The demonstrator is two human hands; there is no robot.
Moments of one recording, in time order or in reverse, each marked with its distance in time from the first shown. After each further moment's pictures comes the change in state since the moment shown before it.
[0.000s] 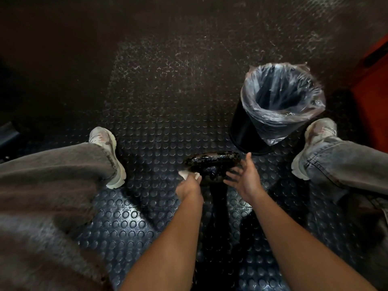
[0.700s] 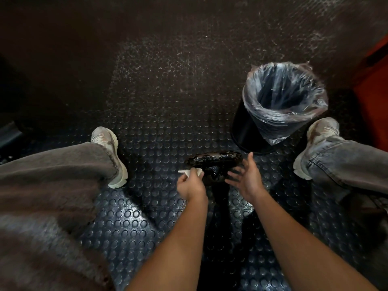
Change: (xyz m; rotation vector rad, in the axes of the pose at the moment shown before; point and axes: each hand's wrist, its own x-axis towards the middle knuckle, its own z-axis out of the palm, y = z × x) left_hand -0.005 -0.004 0.007 -0.121 -0.003 0.172; right_hand -0.001 0.000 0.002 0.017 0.016 -0.004
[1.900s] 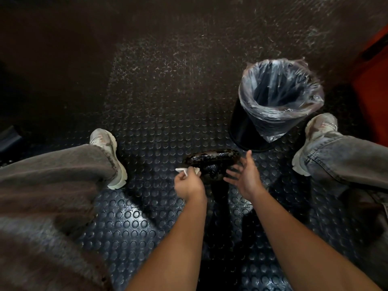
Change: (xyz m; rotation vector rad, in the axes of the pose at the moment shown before) left_hand -0.002 -0.001 0.000 0.120 0.031 0.098; right_hand 0.003 0.001 -0.004 -0.015 -0.022 -0.010
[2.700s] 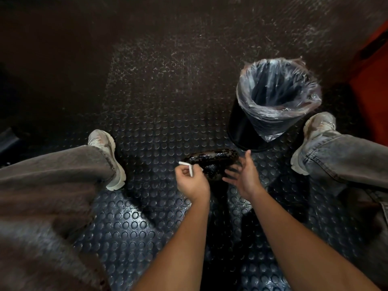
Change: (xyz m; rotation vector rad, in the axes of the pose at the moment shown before) left_hand -0.010 -0.002 0.004 0.234 -0.027 0.369; right_hand 0.003 0.002 -0.002 0.013 -0.012 0.003
